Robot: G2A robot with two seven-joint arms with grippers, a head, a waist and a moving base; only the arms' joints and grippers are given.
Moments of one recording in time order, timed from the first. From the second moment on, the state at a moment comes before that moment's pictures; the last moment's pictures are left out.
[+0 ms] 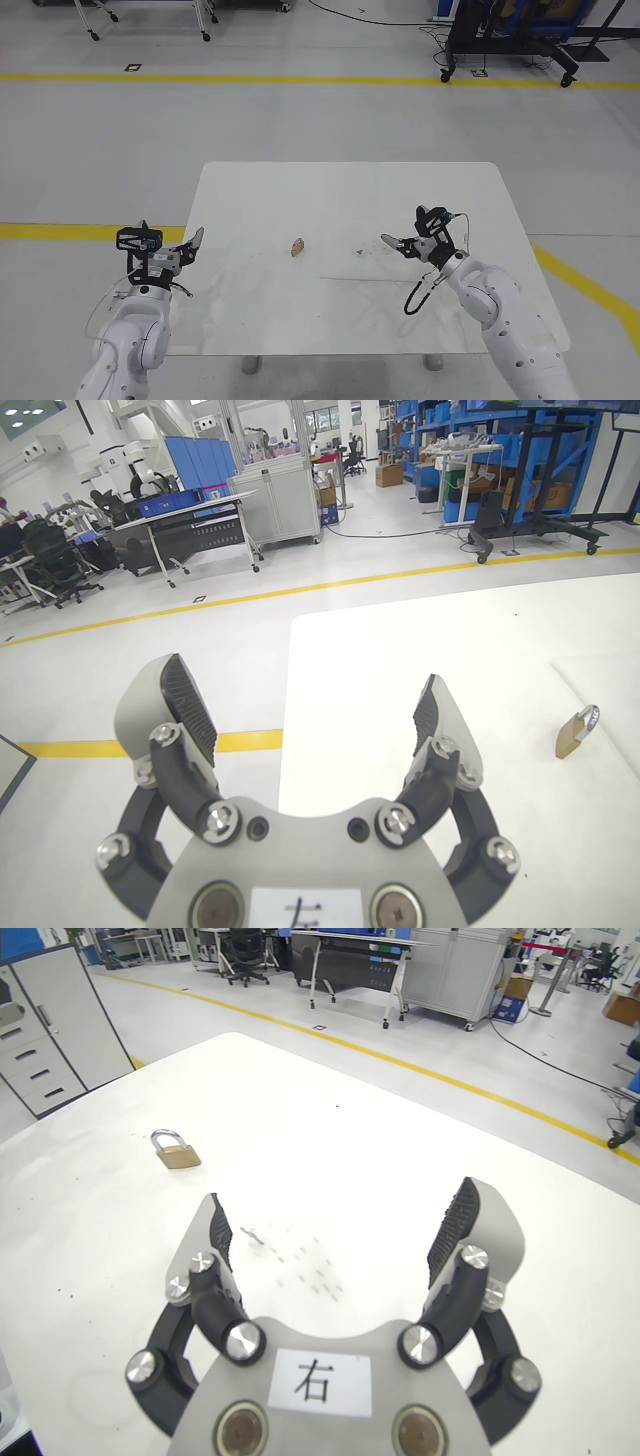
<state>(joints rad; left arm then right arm) 1.73 -1.15 -1.60 -1.80 1.33 0.00 0.00 -1.48 -1.16 1.41 -1.53 -1.20 -0.48 0.07</state>
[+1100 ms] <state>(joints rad) 1.73 -1.15 -1.60 -1.80 1.33 0.00 0.00 -1.02 -1.14 1.01 -0.99 -1.43 -0.99 -0.05</state>
